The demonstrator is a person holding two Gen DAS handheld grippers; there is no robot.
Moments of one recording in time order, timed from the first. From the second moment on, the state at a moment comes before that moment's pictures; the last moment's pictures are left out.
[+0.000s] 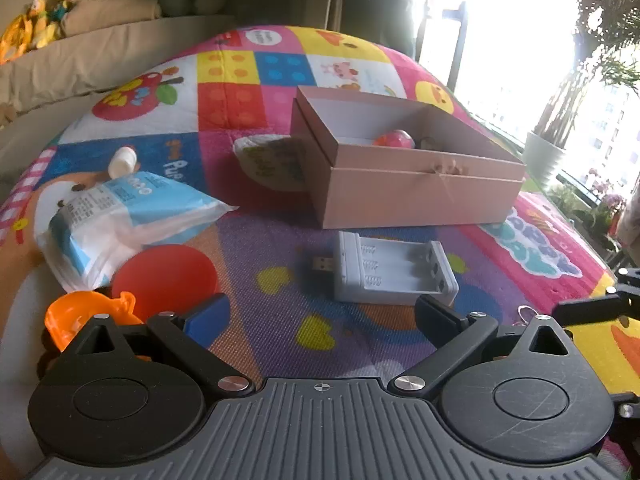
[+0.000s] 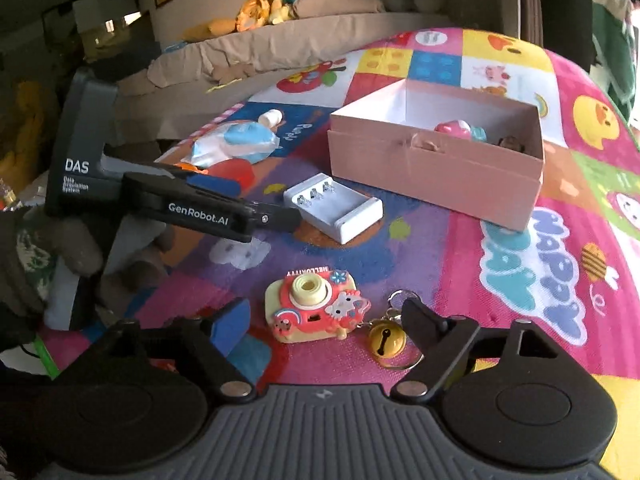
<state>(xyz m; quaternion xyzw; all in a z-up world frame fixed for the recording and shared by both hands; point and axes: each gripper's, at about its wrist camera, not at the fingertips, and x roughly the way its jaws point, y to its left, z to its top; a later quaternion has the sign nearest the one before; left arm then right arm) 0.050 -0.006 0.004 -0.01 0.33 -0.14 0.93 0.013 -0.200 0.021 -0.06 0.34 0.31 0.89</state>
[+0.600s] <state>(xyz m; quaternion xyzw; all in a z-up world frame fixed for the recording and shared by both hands) 0.048 -0.007 0.006 -0.01 0.33 -0.14 0.93 0.026 -0.179 0.020 -0.13 0.38 0.32 0.86</state>
